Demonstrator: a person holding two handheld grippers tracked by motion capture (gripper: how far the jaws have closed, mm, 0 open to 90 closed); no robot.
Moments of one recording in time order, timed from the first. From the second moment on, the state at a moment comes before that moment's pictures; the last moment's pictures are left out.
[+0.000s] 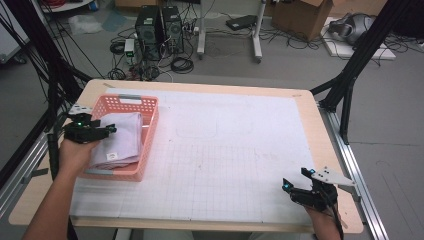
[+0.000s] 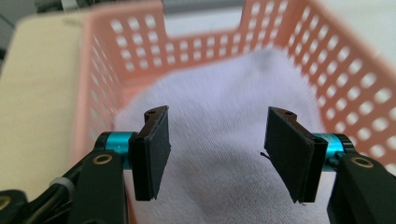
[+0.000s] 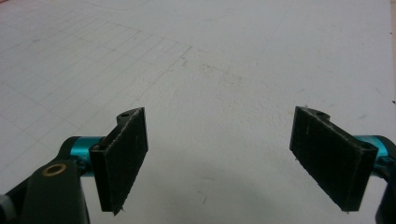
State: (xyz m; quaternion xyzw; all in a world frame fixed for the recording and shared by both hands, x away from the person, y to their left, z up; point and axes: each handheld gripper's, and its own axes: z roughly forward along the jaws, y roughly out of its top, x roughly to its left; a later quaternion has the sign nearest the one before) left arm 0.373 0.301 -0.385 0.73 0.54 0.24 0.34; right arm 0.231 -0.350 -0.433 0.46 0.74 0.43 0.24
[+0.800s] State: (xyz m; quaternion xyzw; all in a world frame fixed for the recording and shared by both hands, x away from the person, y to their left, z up) left arm 0.367 0.299 -0.372 0.64 0.52 0.26 0.50; right arm 0.230 -0.358 -0.434 0.46 0.74 0.43 0.24
